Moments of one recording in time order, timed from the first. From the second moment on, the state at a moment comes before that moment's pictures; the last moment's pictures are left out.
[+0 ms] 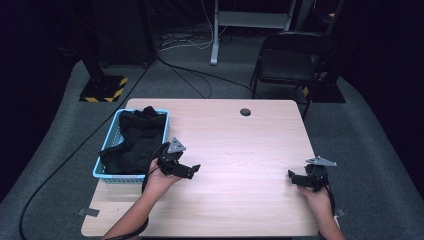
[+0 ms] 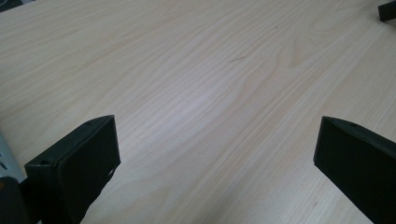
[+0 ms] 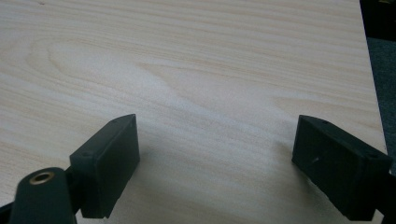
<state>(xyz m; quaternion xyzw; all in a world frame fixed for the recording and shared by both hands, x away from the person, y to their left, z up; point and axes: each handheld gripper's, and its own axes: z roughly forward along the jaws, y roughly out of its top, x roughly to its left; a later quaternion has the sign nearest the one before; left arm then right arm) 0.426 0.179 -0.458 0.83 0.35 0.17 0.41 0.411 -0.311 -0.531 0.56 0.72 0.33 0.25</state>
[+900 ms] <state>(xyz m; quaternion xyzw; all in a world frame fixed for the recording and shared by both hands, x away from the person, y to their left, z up) 0.448 0.217 -0.429 0.80 0.39 0.21 0.40 0.410 -0.311 -0.531 0.55 0.72 0.33 0.25</state>
